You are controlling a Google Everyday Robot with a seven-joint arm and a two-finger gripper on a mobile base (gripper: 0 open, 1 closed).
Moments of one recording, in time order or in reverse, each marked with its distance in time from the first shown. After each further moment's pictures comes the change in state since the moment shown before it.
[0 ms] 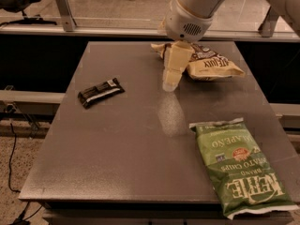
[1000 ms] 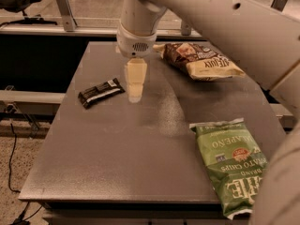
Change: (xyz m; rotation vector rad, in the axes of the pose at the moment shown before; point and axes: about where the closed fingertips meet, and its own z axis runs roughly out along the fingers) arm -0.068 -0.008 0.094 -0.125 0.051 -0.198
